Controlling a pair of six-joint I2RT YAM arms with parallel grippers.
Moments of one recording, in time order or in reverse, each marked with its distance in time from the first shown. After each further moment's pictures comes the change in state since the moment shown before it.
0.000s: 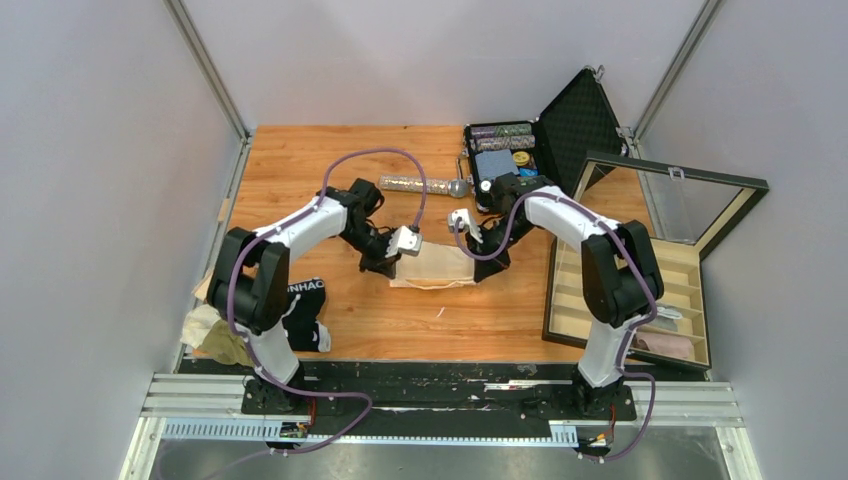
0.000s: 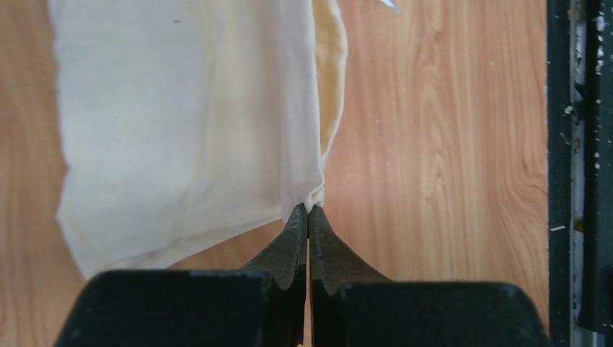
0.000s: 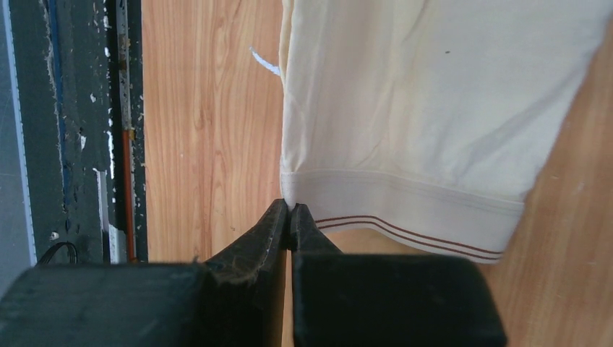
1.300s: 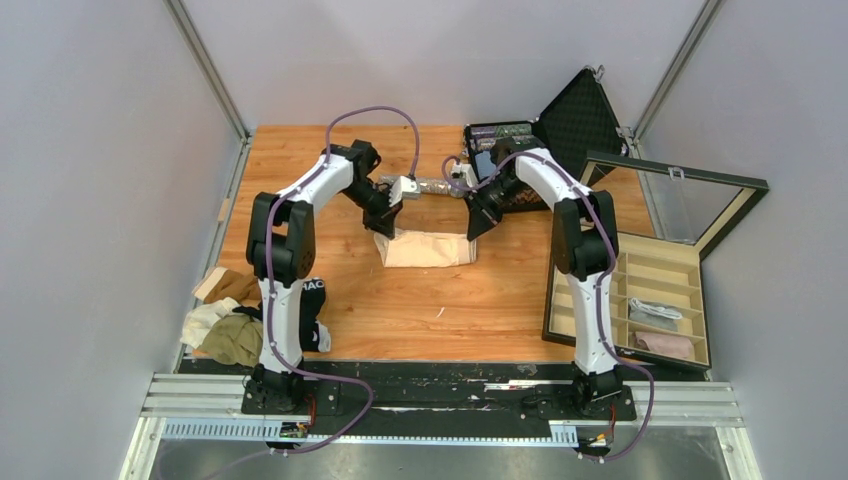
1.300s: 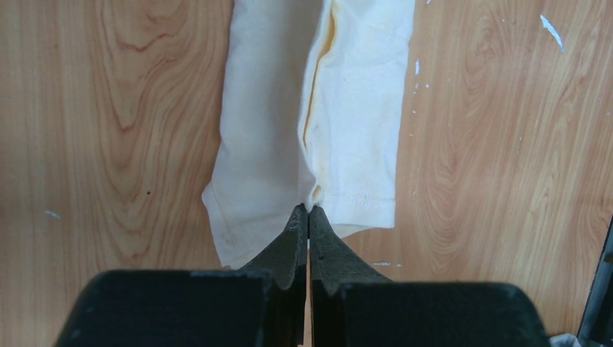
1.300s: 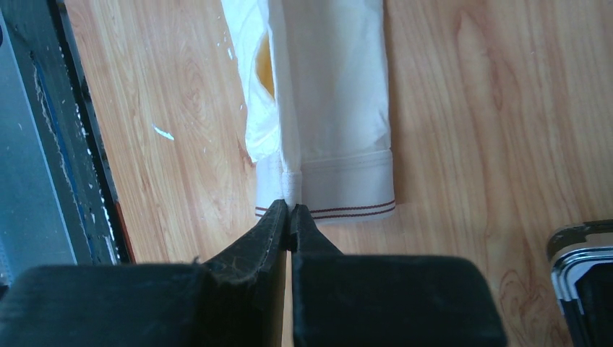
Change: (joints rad) left arm 0.136 0.431 0.593 -0.209 -0.003 -0.144; right arm -0.123 0.453 0.623 -0.192 -0.035 0.242
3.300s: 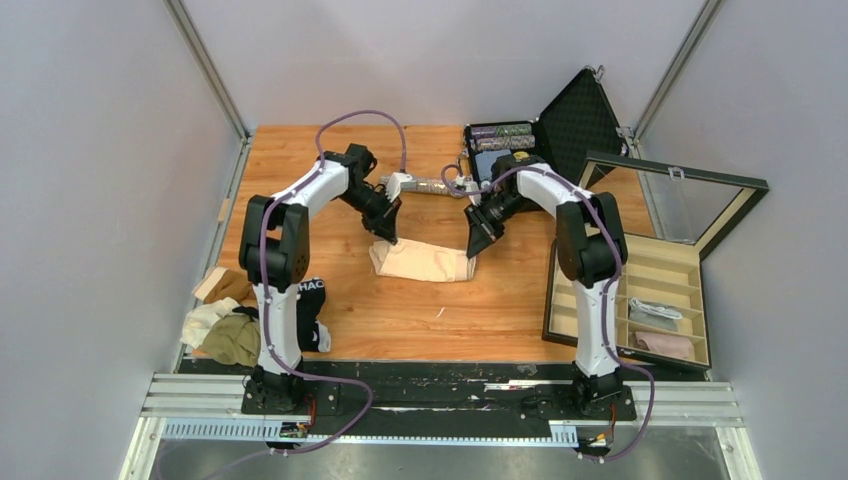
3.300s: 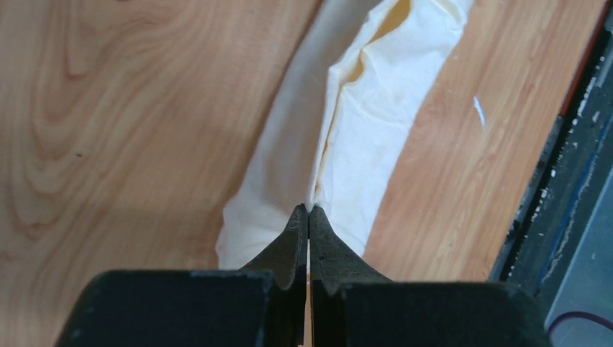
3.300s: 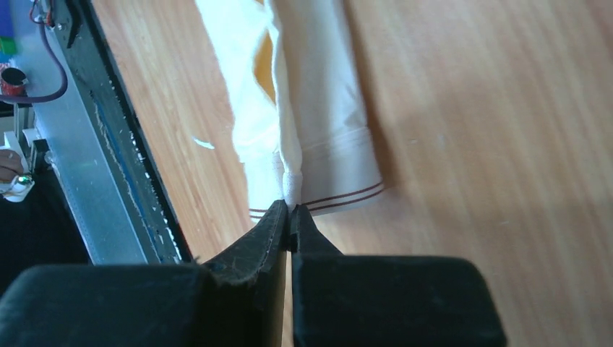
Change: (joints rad) left arm 0.013 -0.098 -0.155 0.131 0.068 -0.398; right arm 0.027 -0.113 -0.261 0.151 -0.027 0.266
